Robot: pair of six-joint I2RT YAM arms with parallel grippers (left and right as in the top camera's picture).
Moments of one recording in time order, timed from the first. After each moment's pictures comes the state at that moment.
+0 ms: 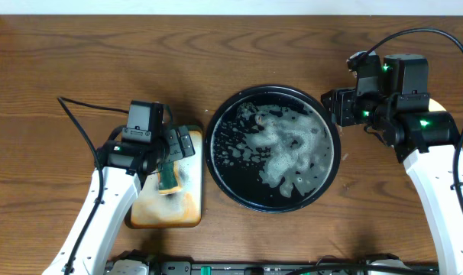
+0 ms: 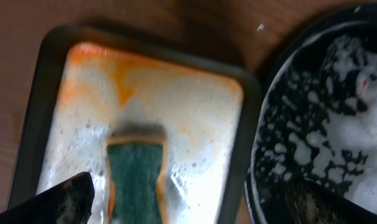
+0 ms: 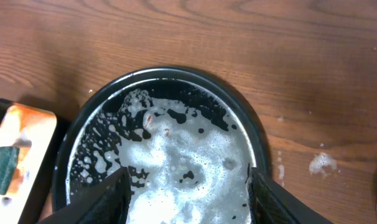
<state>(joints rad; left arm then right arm) -0.17 1.25 0.90 -0.74 0.02 -0.44 0.11 1.35 1.24 -0.74 -0.29 0.06</state>
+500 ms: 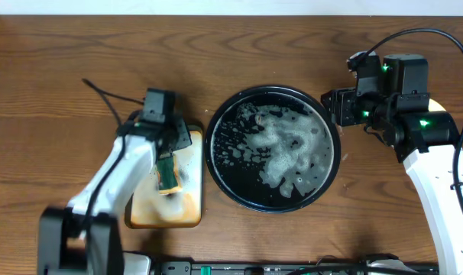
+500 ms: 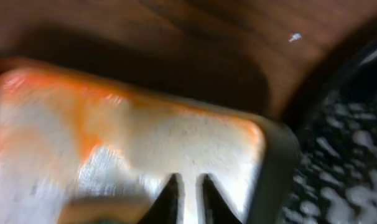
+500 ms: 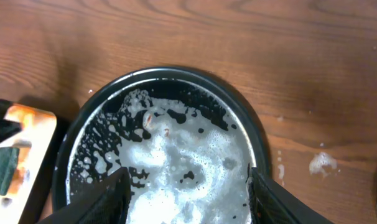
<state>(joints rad) -0.17 1.58 0.94 -0.56 0.02 -0.45 0.11 1.35 1.24 -0.74 -0.29 0.06</state>
